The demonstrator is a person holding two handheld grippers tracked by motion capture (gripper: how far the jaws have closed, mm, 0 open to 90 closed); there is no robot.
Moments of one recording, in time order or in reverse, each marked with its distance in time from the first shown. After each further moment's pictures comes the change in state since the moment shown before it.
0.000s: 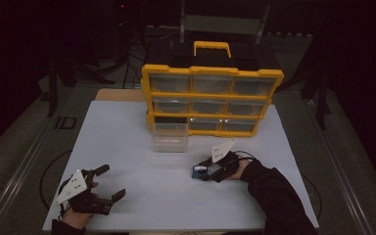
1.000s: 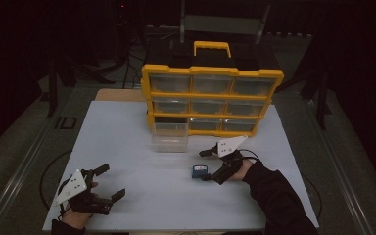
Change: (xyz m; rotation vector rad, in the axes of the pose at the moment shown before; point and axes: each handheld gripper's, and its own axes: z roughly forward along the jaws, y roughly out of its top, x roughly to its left) left arm 0.000 0.000 0.000 -0.001 0.003 -0.001; right arm 0.011 0.018 -0.022 -0.201 -0.029 0.047
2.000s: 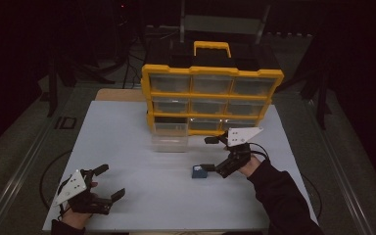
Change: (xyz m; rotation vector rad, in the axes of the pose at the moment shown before) left arm 0.000 0.001 -0.001 -0.003 0.010 0.002; right arm 0.015 0.045 -0.035 -0.153 -0.095 0.048
